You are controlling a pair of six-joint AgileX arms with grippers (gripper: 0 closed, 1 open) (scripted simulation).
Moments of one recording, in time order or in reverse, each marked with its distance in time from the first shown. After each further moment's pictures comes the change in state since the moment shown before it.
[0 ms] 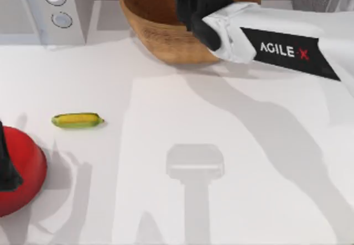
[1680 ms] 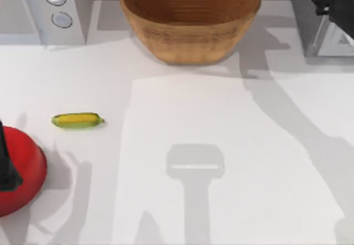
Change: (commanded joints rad) left arm 0.000 0.000 0.000 0.000 0.000 0.000; right arm -0.133 -0.680 -0.552 -0.114 -0.144 -0.003
